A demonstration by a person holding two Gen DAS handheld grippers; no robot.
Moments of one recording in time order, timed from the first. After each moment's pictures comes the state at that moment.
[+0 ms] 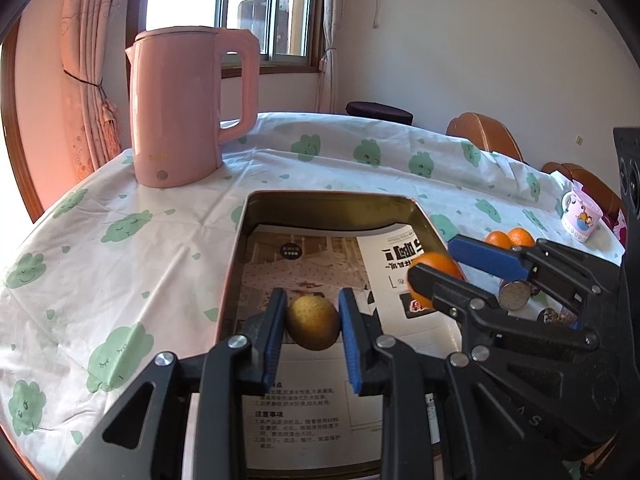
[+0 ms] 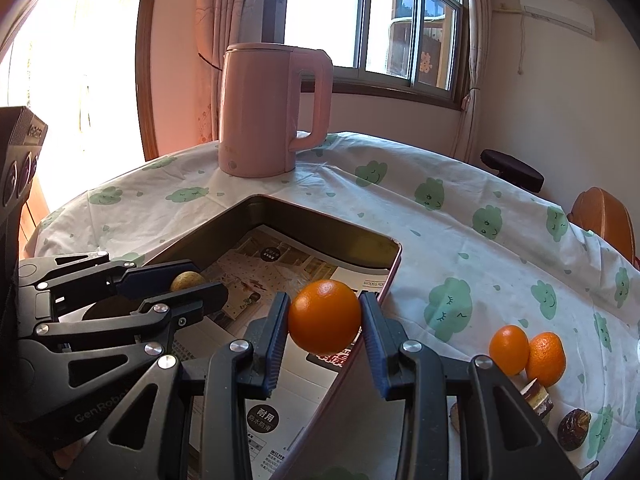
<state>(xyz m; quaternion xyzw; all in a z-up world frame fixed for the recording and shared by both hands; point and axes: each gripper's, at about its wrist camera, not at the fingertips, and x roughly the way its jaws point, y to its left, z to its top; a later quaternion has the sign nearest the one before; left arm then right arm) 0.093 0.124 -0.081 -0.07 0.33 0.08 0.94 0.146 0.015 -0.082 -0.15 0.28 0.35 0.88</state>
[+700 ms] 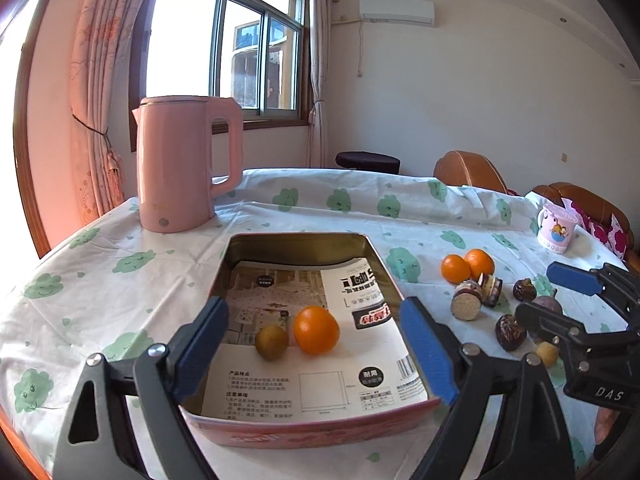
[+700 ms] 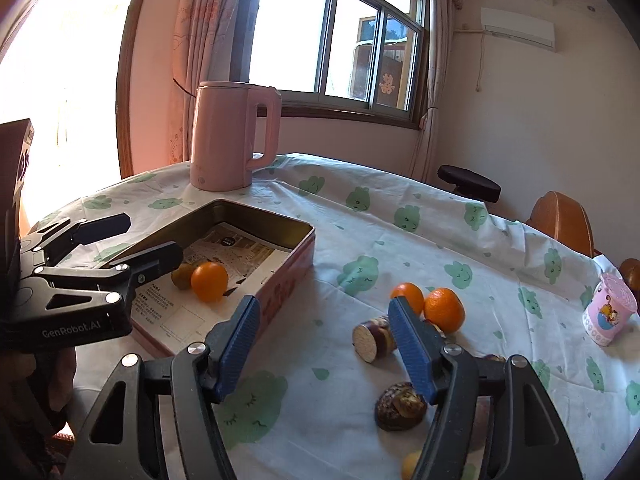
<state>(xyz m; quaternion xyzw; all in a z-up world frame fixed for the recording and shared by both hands) 0.049 0.083 -0.063 -0.04 0.23 0.07 0.97 0.091 -0.096 -0.062 -0.14 0.24 0.26 0.92</state>
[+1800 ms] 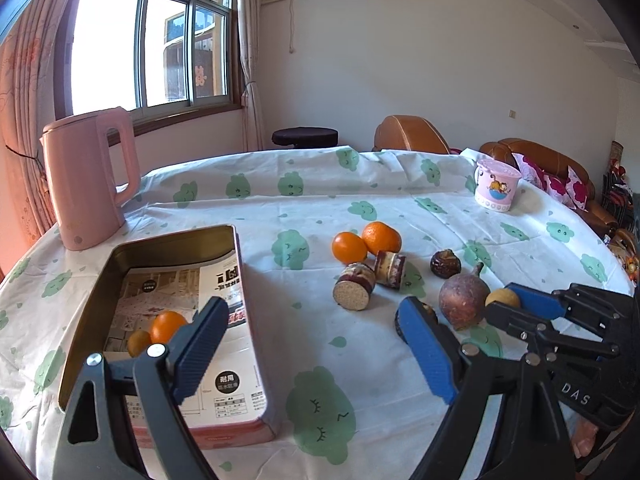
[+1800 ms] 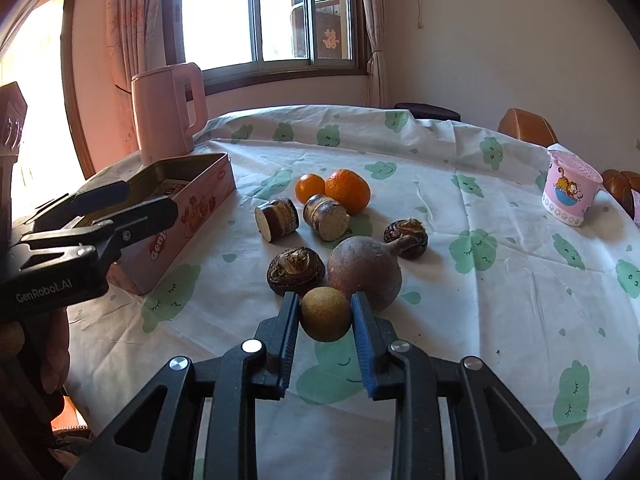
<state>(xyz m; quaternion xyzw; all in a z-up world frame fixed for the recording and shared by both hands) 0.079 -0.011 -0.059 0.01 0.28 -0.03 0.96 0.088 -0.179 -0.083 -0.06 0.30 0.20 0.93</state>
